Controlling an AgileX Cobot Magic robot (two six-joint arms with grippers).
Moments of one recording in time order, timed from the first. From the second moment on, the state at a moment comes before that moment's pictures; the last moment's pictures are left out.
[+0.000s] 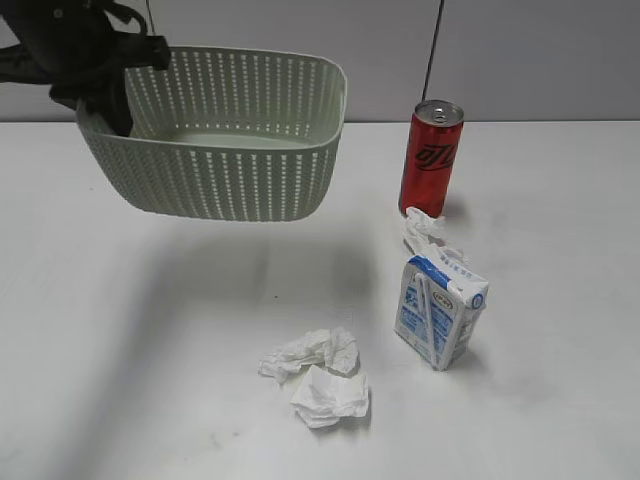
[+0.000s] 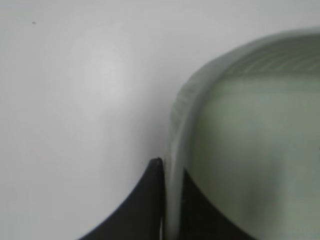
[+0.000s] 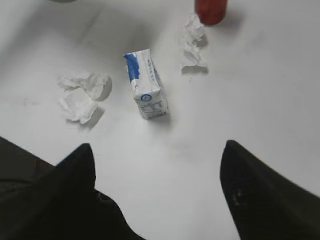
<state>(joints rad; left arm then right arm) -0.32 1.85 -1.64 -0.16 1.16 -0.18 0.19 0.89 -0.90 0.36 1.02 -0.40</state>
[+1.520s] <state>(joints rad) -0.32 1.85 -1.64 -0.16 1.14 -0.18 0.48 1.90 -1.19 0.22 0.83 -0.39</state>
